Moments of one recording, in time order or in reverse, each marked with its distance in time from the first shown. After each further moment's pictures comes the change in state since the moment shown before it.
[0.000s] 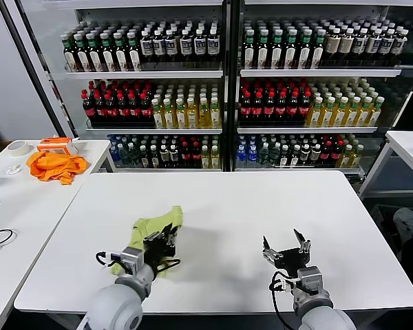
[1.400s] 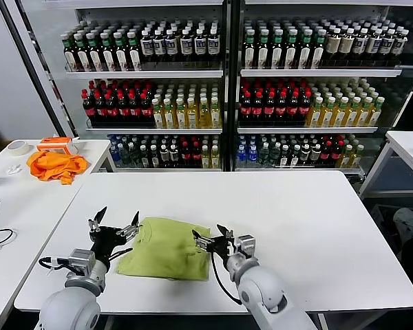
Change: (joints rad) left arm 0.137 0.072 -0.281 -0.015 0.153 -0.176 0.050; right arm 0.406 0.198 -0.290 -0.398 0.363 -0.029 -0.096
